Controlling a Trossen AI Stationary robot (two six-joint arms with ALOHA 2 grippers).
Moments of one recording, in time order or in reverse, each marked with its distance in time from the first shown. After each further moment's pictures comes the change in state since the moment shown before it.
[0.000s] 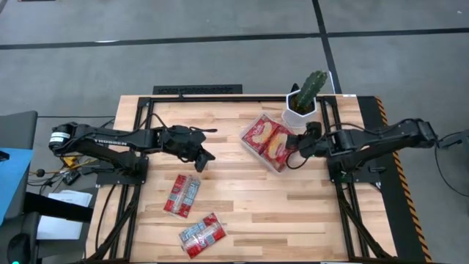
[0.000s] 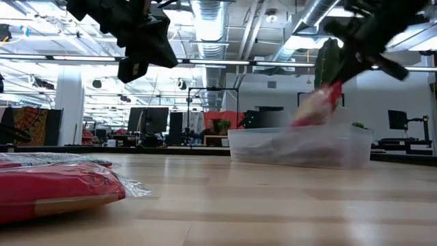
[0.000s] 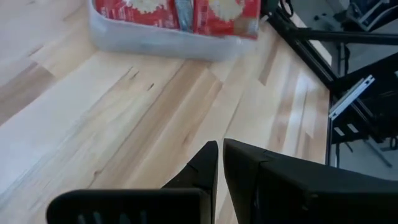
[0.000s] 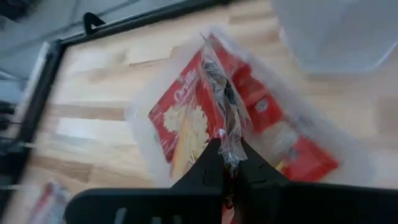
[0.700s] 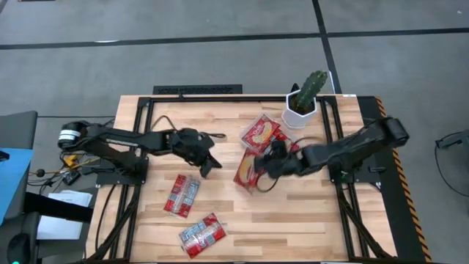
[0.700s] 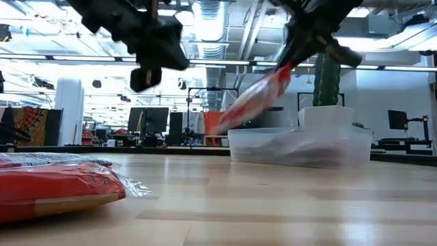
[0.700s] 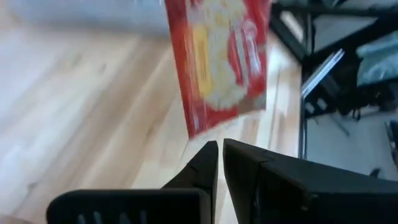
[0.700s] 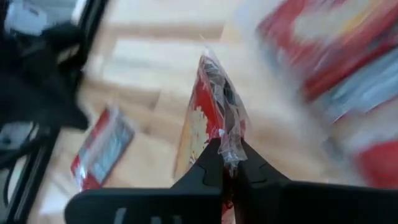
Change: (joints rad) left arm -0.005 0.137 -0.002 0.154 0.172 -0.013; right arm 0.158 0.497 0.319 0.227 -0.082 -0.030
